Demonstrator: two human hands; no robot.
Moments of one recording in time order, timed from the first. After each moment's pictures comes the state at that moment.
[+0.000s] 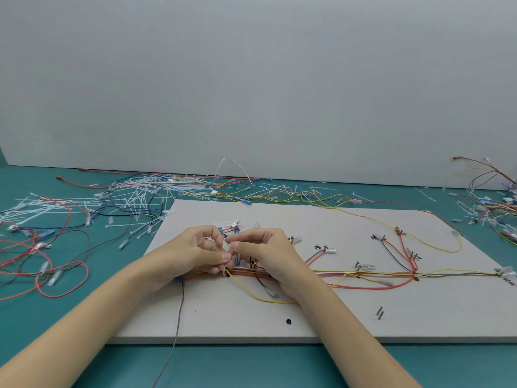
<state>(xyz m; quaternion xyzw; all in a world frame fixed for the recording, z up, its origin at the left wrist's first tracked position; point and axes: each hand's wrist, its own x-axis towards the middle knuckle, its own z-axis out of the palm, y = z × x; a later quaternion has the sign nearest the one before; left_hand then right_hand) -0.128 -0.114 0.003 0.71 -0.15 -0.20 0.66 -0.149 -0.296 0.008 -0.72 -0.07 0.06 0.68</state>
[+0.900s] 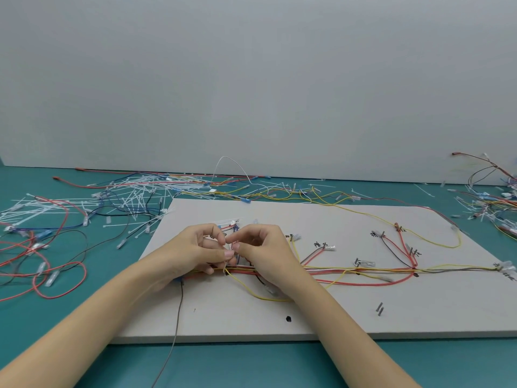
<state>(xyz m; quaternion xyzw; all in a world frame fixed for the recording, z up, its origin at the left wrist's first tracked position) -0.130 -0.120 0.005 0.75 -0.12 -0.17 0.63 -0.148 -0.290 0.000 -0.78 -0.11 -0.03 0.62</state>
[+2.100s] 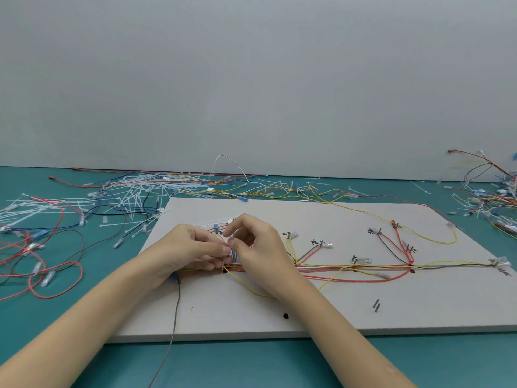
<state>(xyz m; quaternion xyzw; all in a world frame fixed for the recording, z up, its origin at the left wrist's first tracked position) -0.133 -0.119 0.014 0.77 -0.06 -0.19 0.61 -0.160 -0.286 0.005 -0.81 -0.17 -0.09 0.56</state>
